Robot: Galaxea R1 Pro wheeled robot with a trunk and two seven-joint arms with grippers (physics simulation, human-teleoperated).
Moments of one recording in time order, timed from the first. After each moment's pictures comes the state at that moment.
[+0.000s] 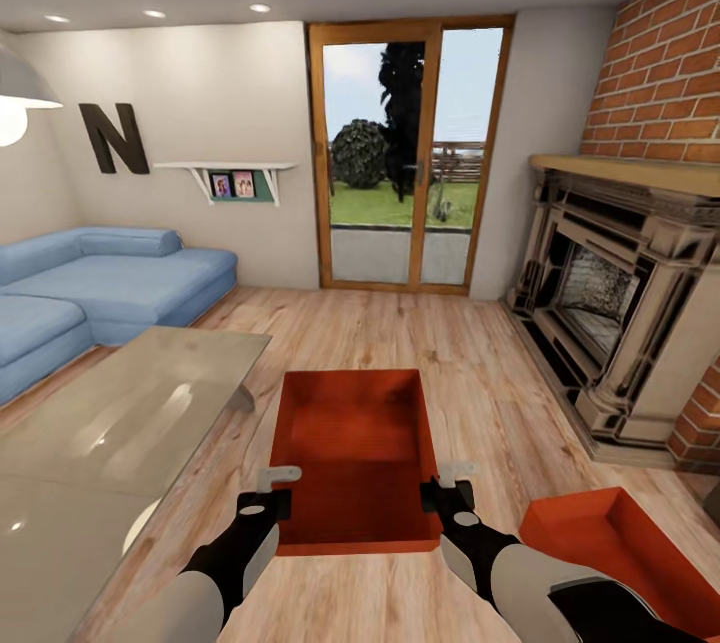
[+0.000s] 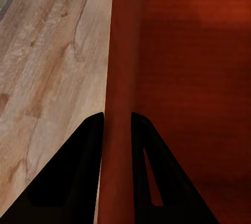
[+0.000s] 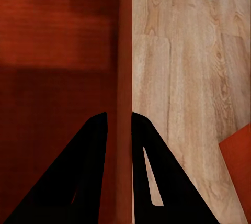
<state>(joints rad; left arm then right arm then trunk) -0.63 -0.13 -0.02 -0.36 0.01 0.11 0.27 -0.78 0.13 0.10 0.01 0.01 -0.27 -0.20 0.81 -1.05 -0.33</state>
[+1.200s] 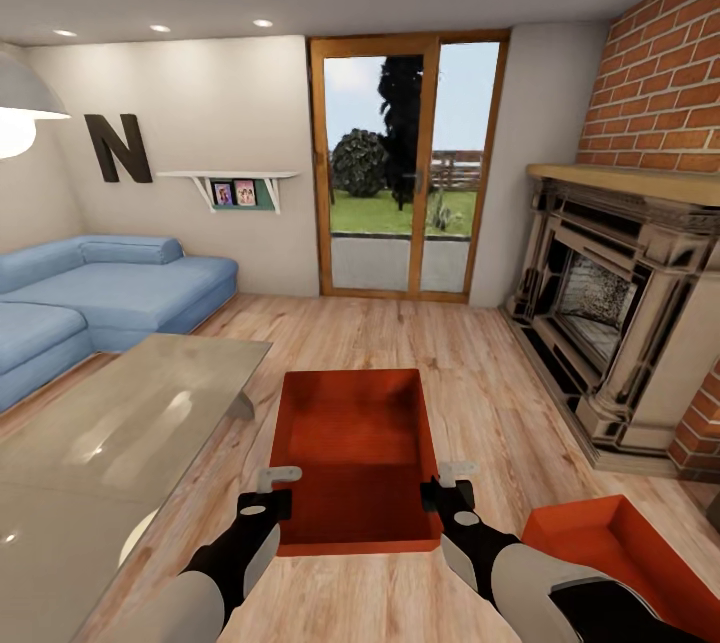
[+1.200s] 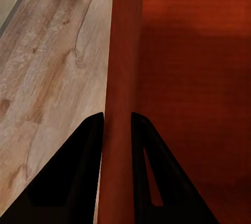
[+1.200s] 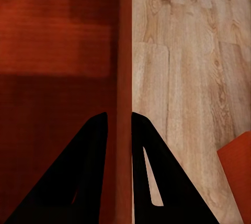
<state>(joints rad) -0.63 -0.14 -0.02 -0.36 0.02 0.10 0.28 -0.78 0.13 0.10 0.00 0.02 -0.27 -0.19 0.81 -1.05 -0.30</state>
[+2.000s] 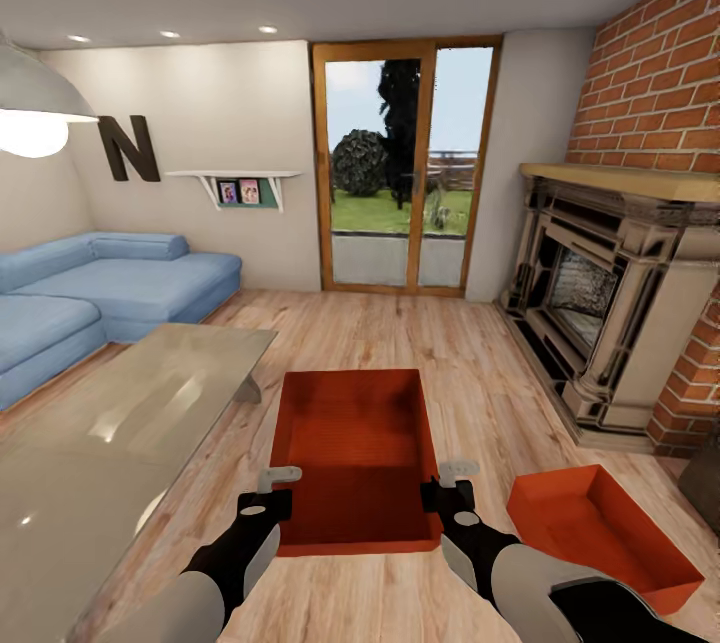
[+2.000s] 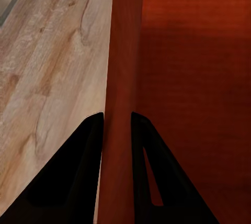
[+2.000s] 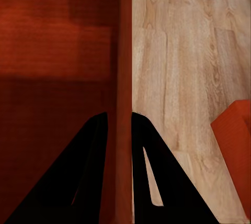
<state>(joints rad) -0.63 -0.14 -0.02 -0.36 0.02 0.11 0.28 -0.78 0.13 0.10 0.00 0.02 -0.27 -0.20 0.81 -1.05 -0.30</state>
